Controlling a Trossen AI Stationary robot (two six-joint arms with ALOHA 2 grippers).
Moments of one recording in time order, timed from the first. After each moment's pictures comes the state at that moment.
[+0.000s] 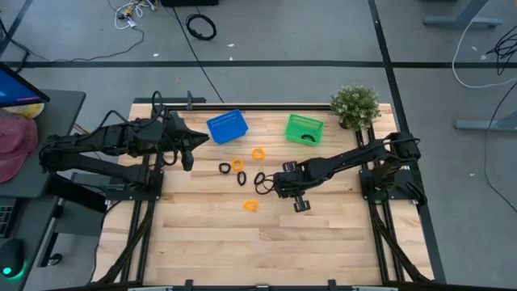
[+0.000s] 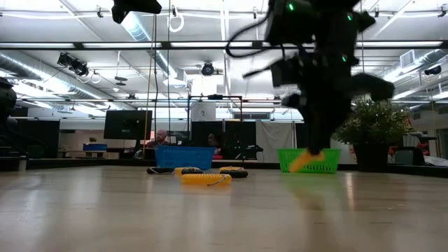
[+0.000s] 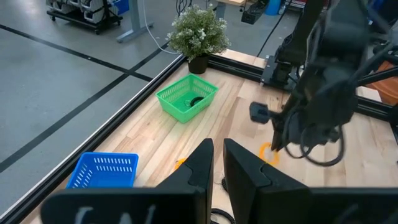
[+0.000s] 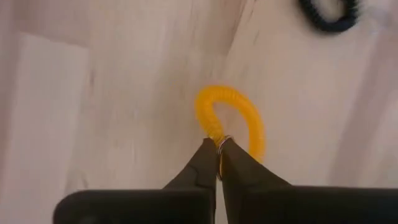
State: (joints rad) left arm 0.00 0.85 1.05 -0.58 -0.36 -0.25; right arm 0.14 1.75 1.16 -0.75 0.07 -0.14
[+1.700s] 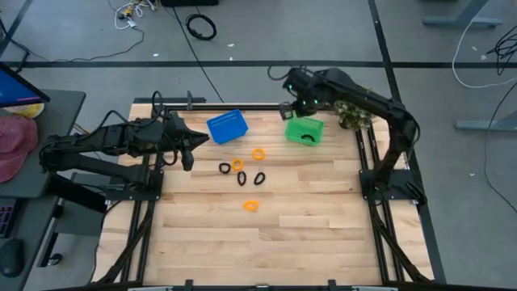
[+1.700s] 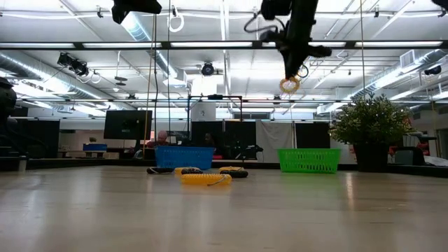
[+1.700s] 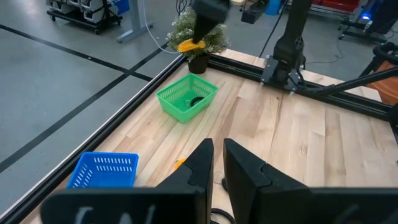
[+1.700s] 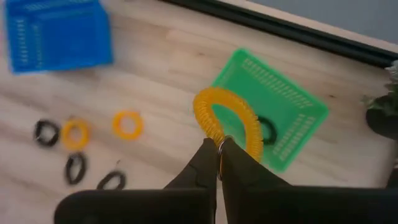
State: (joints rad) left arm 0.00 0.85 1.05 -0.58 -0.36 -0.25; right arm -0.47 1.77 1.90 -1.39 0.13 0.76
